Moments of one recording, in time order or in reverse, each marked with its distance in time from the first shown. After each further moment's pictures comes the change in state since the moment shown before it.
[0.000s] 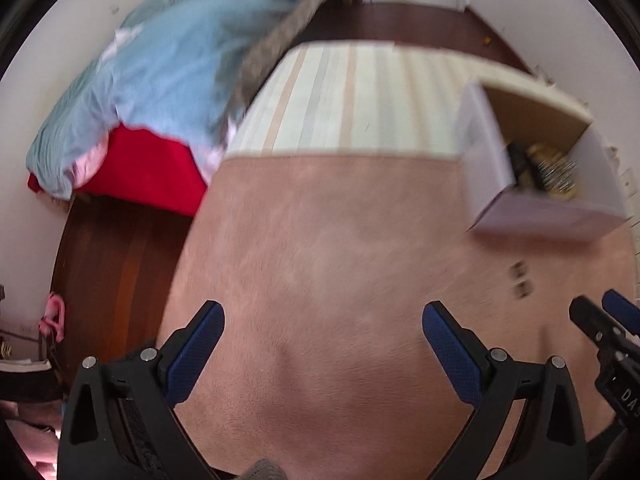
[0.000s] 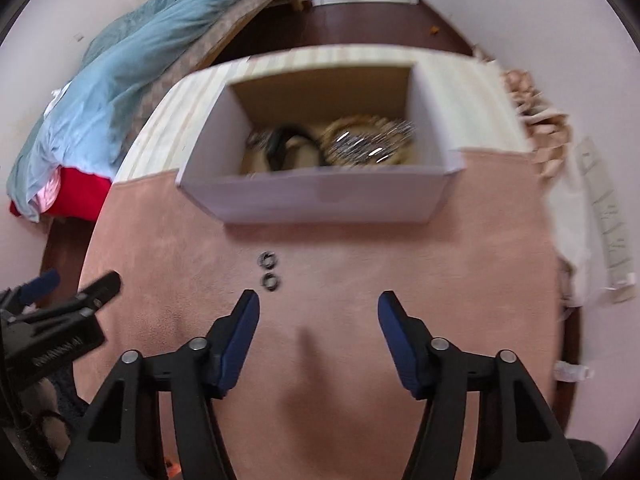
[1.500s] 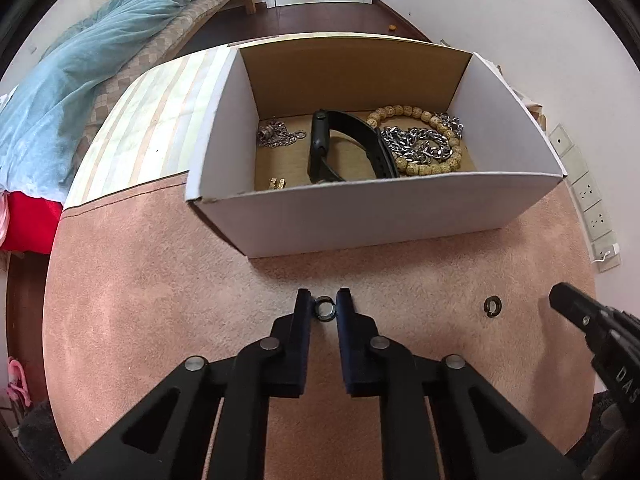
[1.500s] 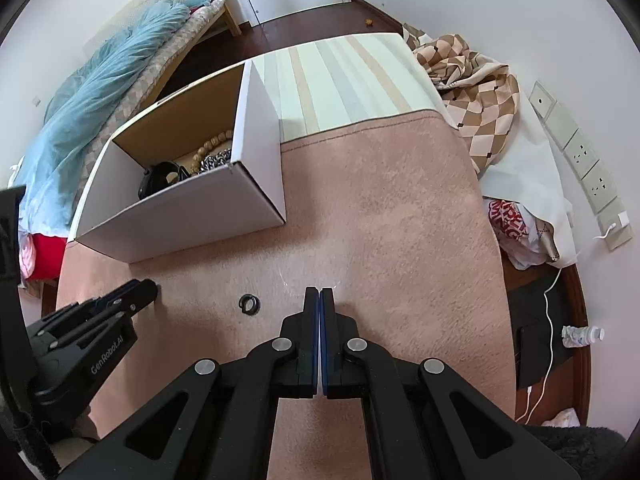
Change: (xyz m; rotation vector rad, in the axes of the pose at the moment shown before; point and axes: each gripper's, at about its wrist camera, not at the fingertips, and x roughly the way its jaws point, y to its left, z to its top) left arm 0.011 -0.136 0.000 0.190 -0.054 -0.247; right arm 0.002 -0.110 -0.011 0.218 -0.067 -0.050
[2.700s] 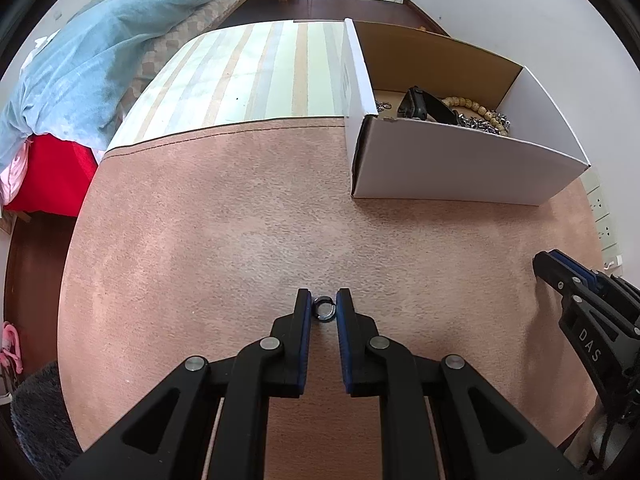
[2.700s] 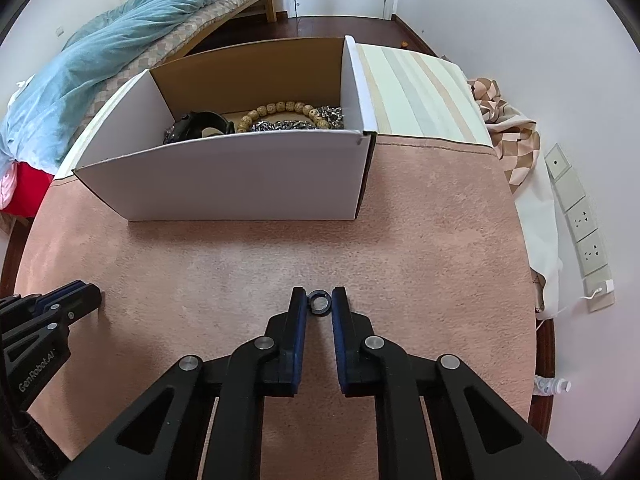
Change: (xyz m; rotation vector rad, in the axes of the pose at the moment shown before) left arm -0.013 0.059 -0.033 -0.095 0.027 0.018; right arm 0.023 0.063 -0.015 -0.232 -0.025 -0.107
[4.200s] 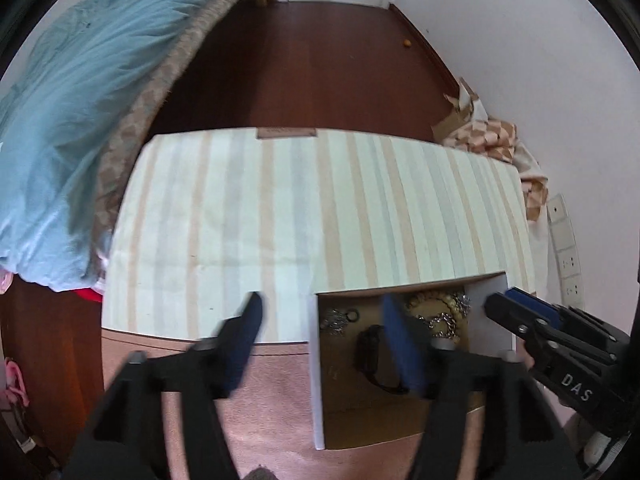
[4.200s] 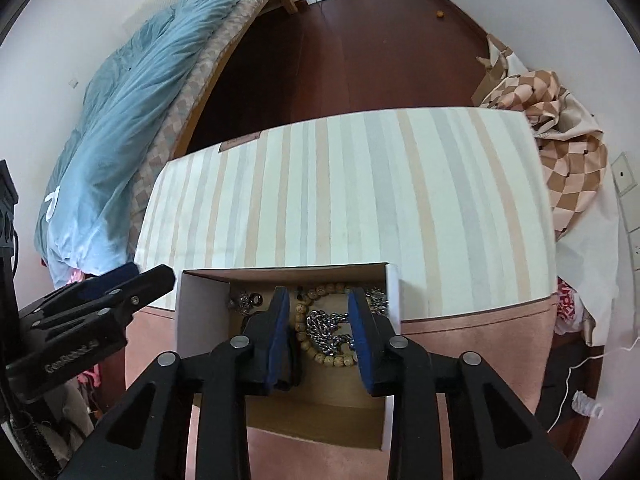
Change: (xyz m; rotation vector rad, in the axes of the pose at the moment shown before) left arm -0.032 -0.003 0.200 0.007 0.022 -0.074; right arm 0.000 -0.027 0.185 0.126 0.121 0.298
